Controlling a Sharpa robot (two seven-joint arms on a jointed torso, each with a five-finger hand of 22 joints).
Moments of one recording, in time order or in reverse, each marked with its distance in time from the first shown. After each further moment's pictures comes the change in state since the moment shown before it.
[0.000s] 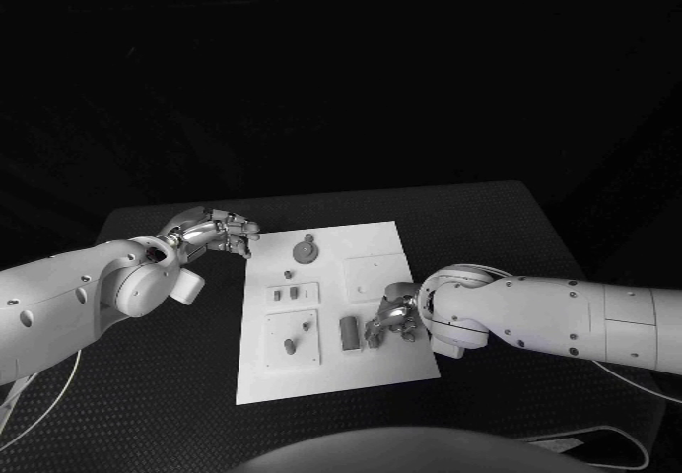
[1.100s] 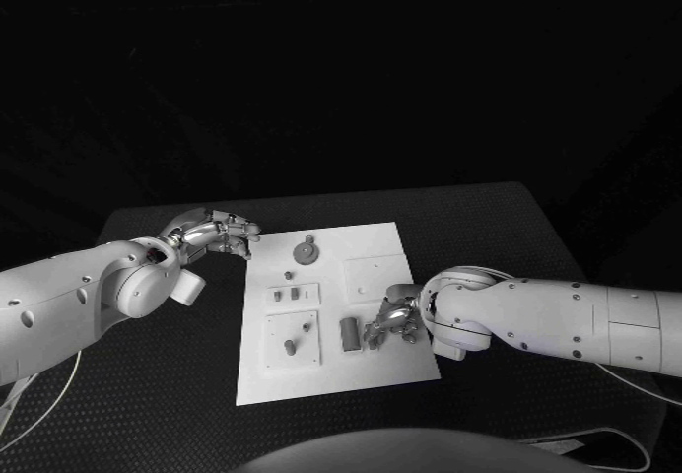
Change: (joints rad) left arm 0.000 -0.001 0.000 0.000 0.000 0.000 -0.005; left_hand 0.000 0.000 0.000 0.000 0.000 0.000 0.000 0.000 0.000 0.000 0.000 0.000 -0.001 0.000 0.000 0.000 0.001 0.000 0.000 0.000 0.000 0.000; right arm -0.002 -0.012 -0.001 0.009 -0.002 -0.005 0.016; right_hand -0.067 -0.110 0.031 0.064 0.000 -0.001 0.001 -0.005 -0.008 -0.001 0.000 -0.005 0.000 -0.007 -0.001 -0.004 -0.001 -0.004 0.004 0.003 -0.012 0.000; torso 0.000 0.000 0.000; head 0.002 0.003
